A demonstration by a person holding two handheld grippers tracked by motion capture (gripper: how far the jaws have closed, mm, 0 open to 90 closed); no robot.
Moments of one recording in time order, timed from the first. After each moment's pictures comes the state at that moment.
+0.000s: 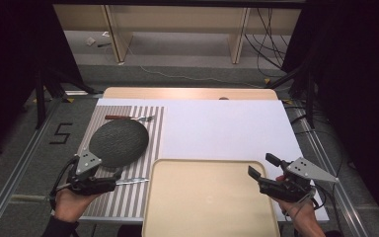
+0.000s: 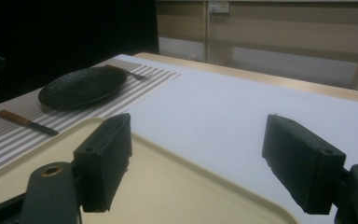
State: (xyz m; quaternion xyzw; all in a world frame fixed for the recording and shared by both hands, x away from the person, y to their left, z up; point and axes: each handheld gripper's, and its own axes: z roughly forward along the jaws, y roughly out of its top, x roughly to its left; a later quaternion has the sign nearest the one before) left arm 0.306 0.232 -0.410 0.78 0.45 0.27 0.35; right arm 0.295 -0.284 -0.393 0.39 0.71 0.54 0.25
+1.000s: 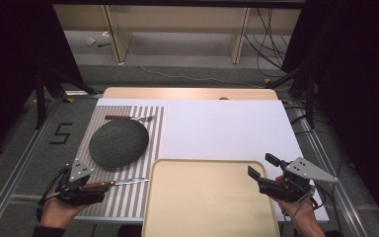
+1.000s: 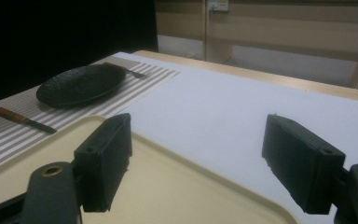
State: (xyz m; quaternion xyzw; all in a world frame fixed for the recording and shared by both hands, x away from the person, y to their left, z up) left arm 0.299 0.258 -0.432 0.80 0.46 0.22 0.30; right arm 0.296 -0.283 -0.394 0.39 0.71 0.53 0.25
